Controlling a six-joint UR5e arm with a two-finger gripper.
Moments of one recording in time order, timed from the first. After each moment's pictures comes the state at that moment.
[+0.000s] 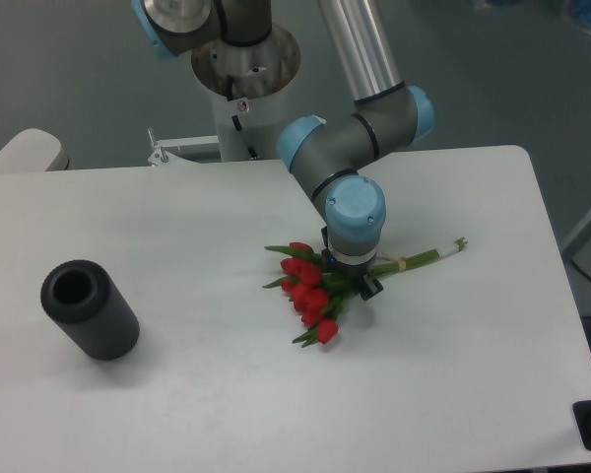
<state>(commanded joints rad) 2.54 -2.01 -1.84 -0.91 1.68 1.55</state>
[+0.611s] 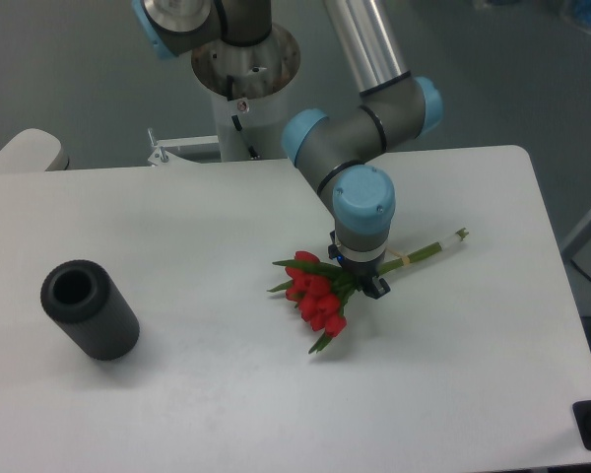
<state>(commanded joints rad) 2.54 -1.94 -1.68 -1.03 1.50 1.58</state>
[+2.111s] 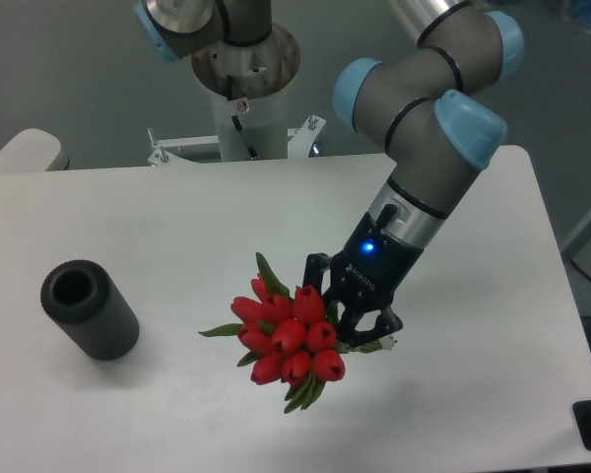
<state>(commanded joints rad) 2.60 -1.96 -1.44 -1.07 0.78 1.37</state>
